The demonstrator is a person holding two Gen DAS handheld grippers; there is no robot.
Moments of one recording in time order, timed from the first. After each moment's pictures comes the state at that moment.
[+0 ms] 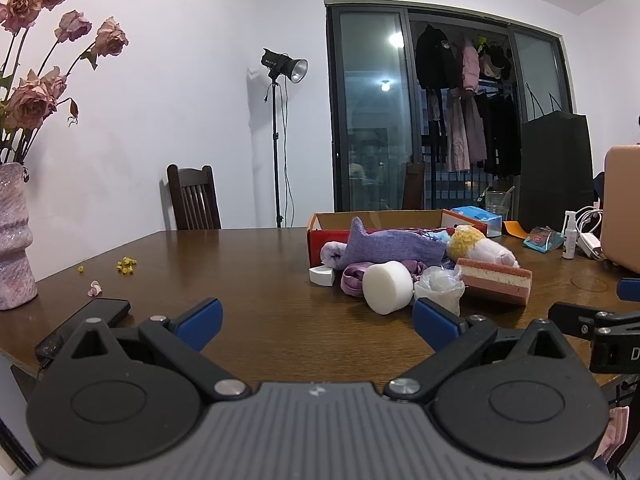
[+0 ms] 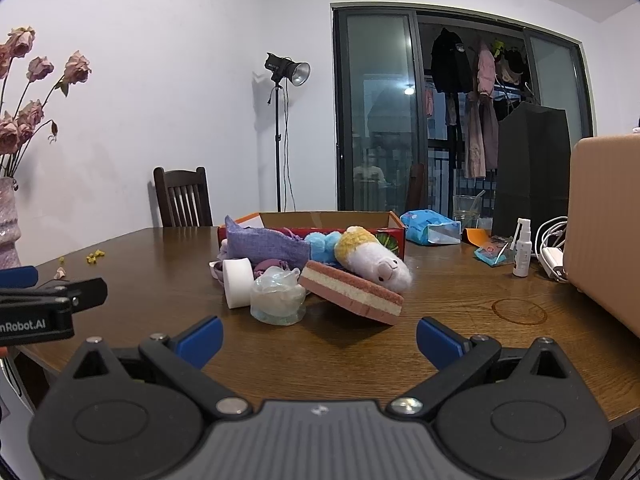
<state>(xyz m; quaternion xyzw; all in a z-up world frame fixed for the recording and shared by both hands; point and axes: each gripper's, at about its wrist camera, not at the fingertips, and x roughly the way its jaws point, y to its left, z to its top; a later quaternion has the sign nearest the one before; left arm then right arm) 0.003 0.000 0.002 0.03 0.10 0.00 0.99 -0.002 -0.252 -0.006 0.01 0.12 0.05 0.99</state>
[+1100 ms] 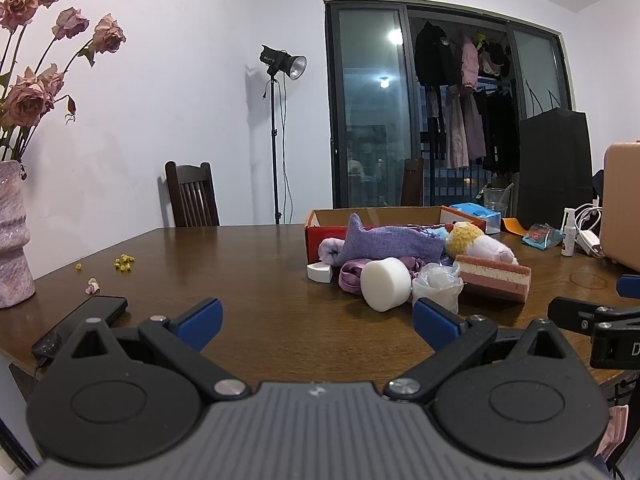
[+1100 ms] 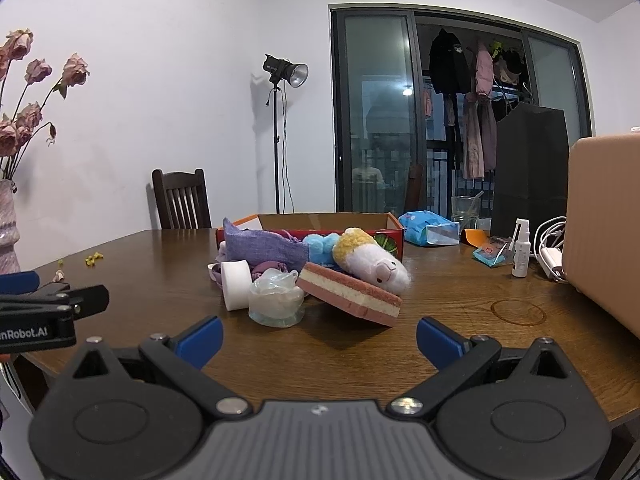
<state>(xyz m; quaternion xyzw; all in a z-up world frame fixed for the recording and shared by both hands) 0.005 -0.002 0.001 0.03 0.11 -0.01 0.99 -0.002 -0.252 -0.006 0.02 0.12 0.05 0.99</state>
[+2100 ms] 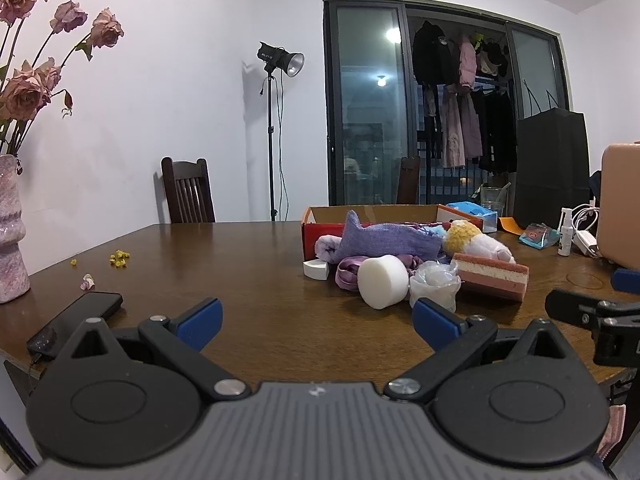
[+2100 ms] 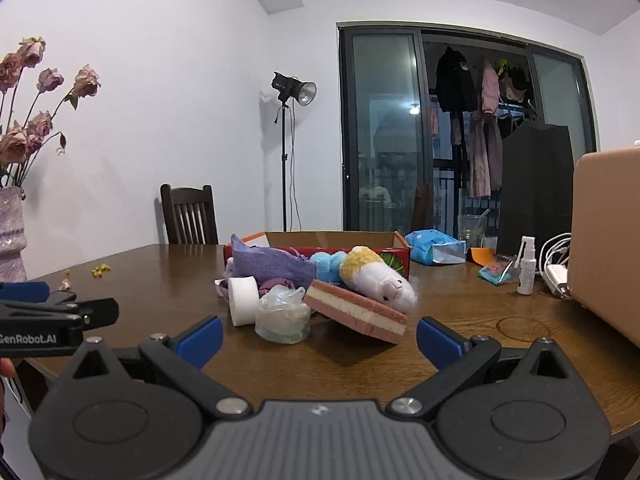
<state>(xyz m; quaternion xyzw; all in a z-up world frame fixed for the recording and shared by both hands) 0.008 -0.001 0.000 0.02 0.11 -0.01 0.99 -0.005 -0.256 -0.007 0.02 0.10 0.07 0.99</state>
